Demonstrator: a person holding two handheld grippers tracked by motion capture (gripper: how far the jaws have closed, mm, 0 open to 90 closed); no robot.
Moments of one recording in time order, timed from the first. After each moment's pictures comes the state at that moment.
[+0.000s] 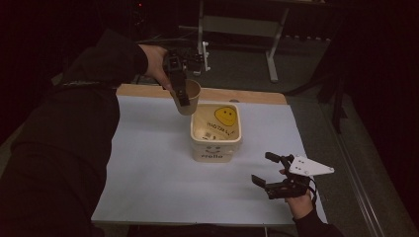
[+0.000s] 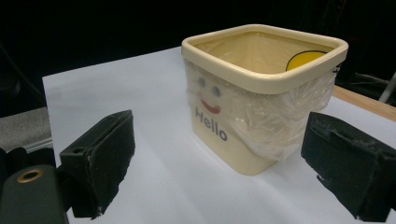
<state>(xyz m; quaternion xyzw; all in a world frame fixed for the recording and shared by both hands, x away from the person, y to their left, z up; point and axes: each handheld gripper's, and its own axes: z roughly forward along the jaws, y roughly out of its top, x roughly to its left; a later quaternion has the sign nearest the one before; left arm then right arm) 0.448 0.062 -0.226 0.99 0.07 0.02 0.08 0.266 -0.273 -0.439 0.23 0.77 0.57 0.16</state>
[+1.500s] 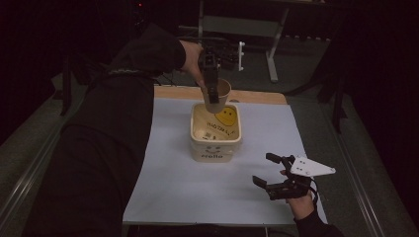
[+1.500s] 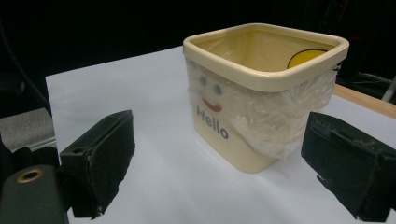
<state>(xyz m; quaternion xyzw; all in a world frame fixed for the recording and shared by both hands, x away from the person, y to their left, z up) 0.472 -0.012 -0.231 1.00 0.01 0.00 0.08 0.265 -0.276 -0.439 0.23 0.77 0.57 0.16</state>
